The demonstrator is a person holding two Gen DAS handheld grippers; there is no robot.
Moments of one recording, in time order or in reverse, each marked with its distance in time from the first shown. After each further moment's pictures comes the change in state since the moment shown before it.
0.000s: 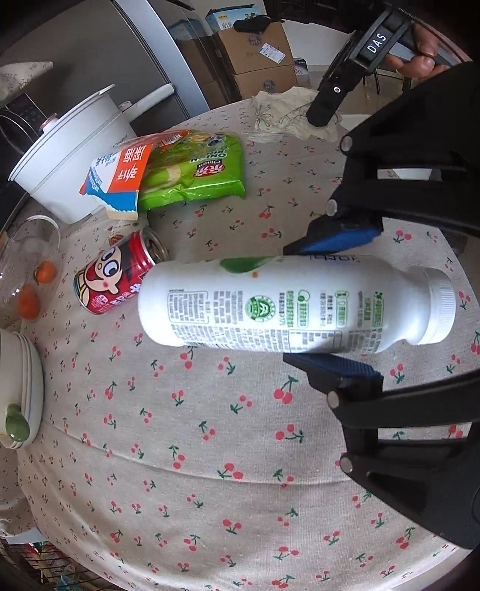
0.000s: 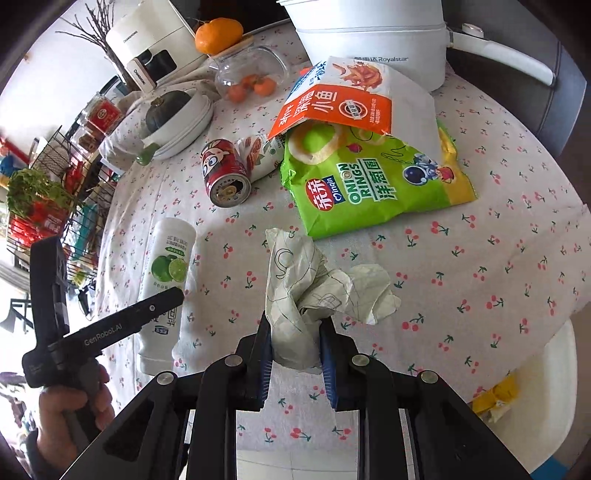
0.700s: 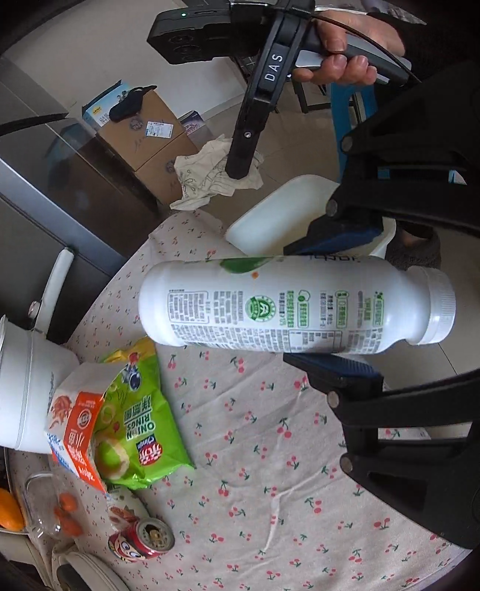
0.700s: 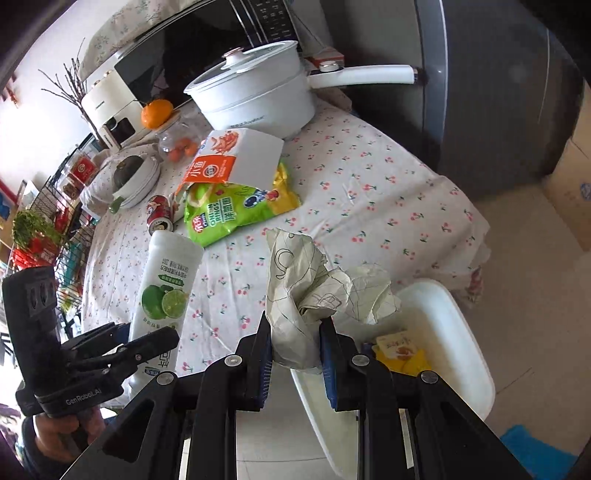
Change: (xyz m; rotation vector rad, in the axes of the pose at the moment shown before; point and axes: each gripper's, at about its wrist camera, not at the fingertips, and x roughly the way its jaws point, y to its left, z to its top) left arm 0.015 -0.190 -0.093 0.450 0.074 -0.245; right arm -0.127 -0.138 -0.066 0.122 -0.153 -0.102
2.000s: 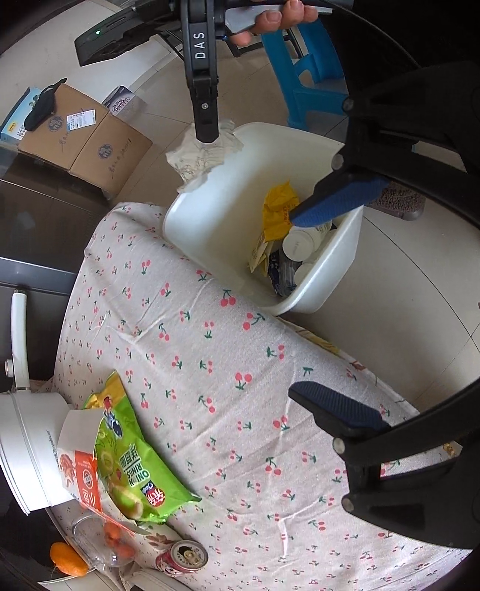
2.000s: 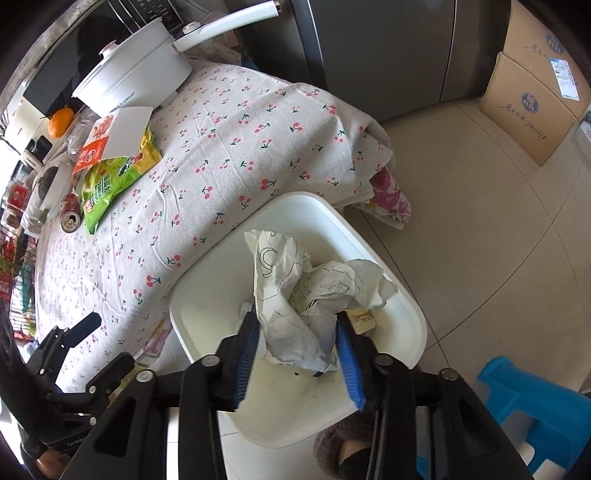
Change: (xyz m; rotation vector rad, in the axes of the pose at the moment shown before) left arm 0.041 -0.044 -0.036 0.239 0.033 0.241; right arm 0.016 -0.106 -0.059 0.207 0.154 -0.149
